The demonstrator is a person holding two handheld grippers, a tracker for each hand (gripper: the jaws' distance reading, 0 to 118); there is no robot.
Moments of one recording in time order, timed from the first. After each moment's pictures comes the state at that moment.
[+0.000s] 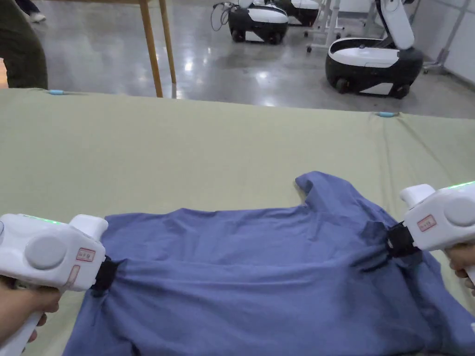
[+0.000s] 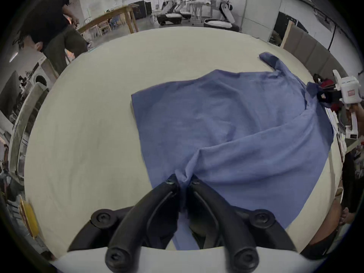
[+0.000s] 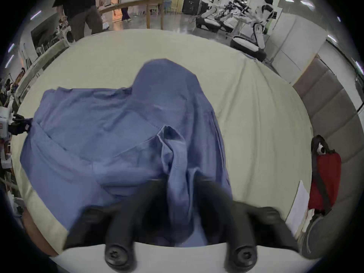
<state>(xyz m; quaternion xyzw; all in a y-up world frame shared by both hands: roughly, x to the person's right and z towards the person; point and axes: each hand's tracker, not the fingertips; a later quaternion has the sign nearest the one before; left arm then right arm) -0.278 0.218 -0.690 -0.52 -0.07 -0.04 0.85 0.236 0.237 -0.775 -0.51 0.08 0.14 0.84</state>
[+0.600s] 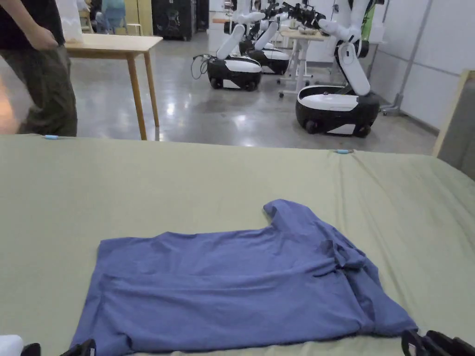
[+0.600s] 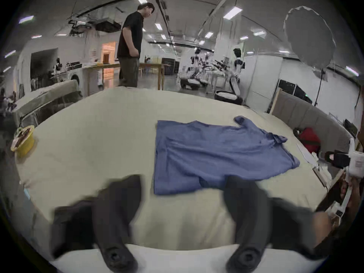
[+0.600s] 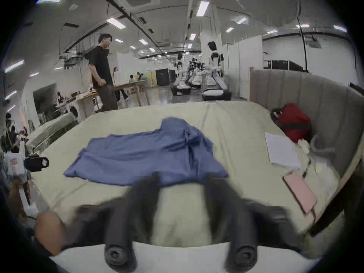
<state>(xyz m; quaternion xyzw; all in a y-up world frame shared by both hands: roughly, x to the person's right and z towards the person) -0.244 0.256 -0.406 -0.26 -0.01 0.08 0.96 0.242 0.265 -0.403 -0.24 0.02 -0.03 0.97</state>
